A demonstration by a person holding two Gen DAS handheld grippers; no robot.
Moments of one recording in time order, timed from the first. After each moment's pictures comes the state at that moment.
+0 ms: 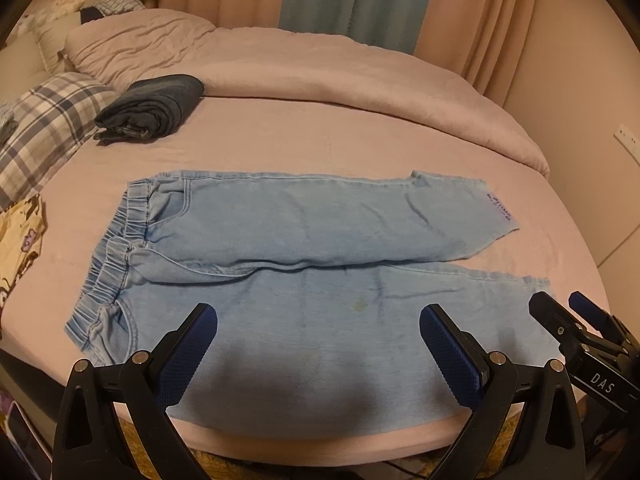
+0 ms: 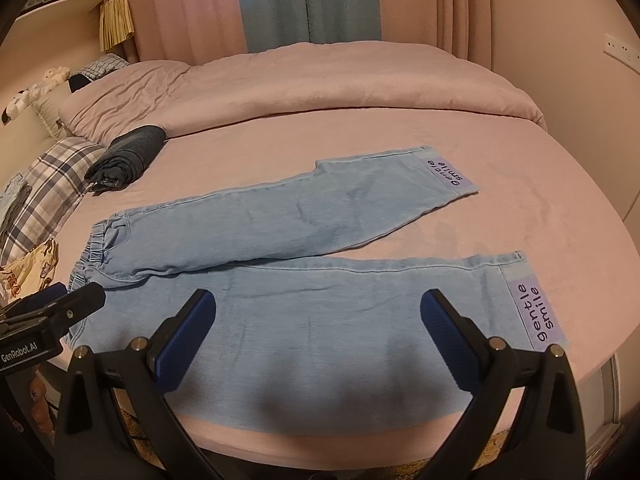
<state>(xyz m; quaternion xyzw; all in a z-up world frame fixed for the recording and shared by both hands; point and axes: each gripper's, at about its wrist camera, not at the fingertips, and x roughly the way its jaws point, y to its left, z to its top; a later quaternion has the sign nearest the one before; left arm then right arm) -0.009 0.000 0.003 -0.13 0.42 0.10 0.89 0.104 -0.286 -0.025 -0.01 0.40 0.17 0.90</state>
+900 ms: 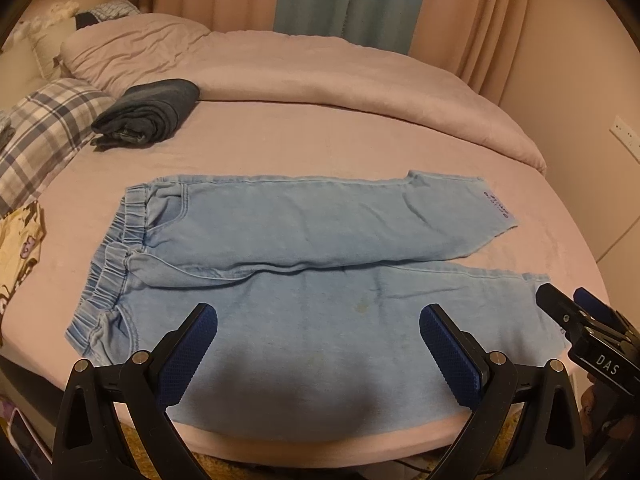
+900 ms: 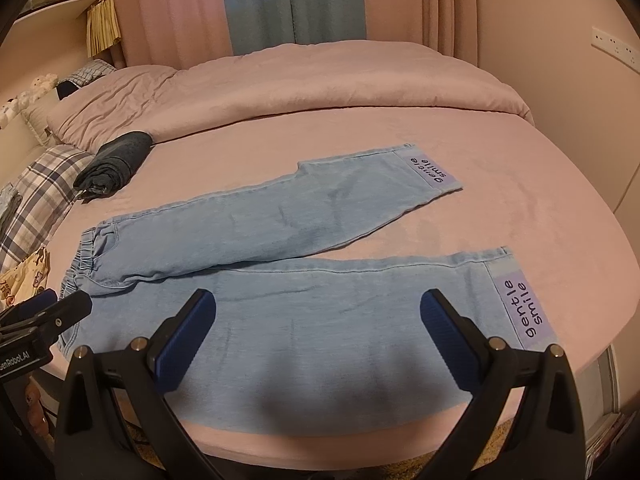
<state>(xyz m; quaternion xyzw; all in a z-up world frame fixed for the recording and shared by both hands) -0.009 -0.001 0.001 -0.13 0.41 0.09 0.90 0.107 -0.296 -0.025 -0.01 0.41 0.15 0.90</state>
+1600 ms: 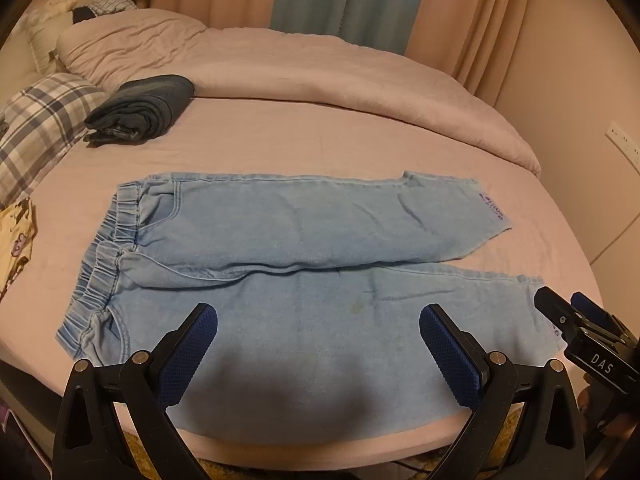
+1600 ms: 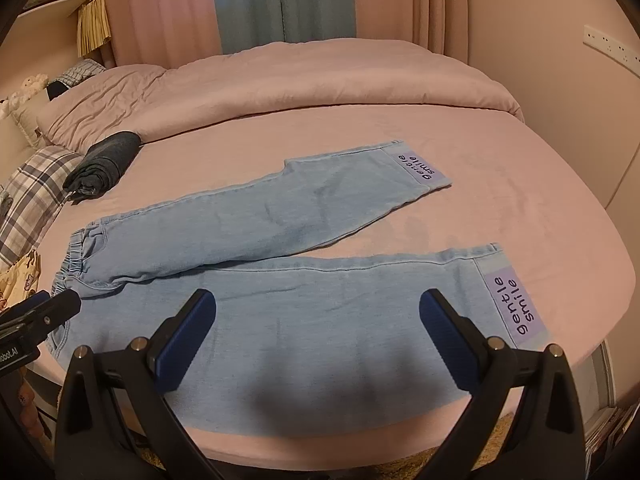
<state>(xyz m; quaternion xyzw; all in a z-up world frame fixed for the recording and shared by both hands) -0.007 0.001 -0.001 -0.14 0.41 0.08 0.90 0.108 -0.302 -0.029 -0.01 0.41 0.13 0.90</state>
